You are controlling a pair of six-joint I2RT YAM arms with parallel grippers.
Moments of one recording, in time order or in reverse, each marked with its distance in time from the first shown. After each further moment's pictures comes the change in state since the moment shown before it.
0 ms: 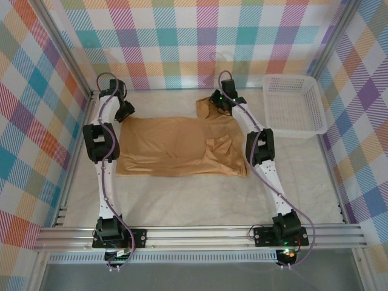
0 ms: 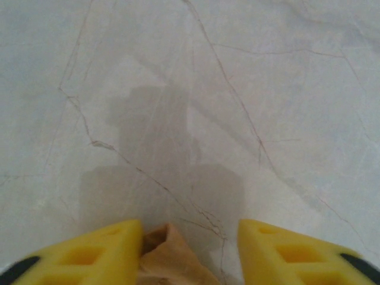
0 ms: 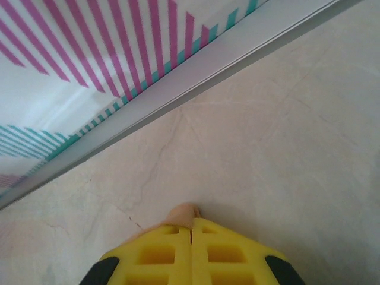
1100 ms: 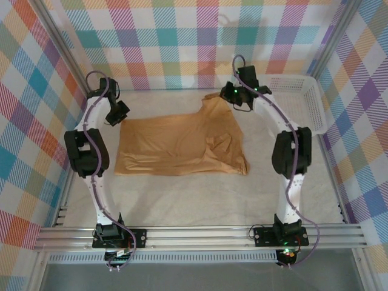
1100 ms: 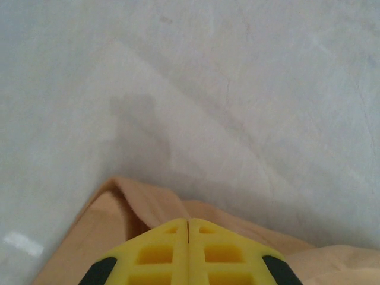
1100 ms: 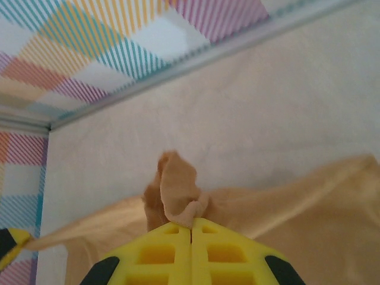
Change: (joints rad) left arm -0.010 -0.504 -0.524 0.037 0.050 -0.019; right arm -0.006 -0.880 -0.880 -0.067 -0.093 -0.162
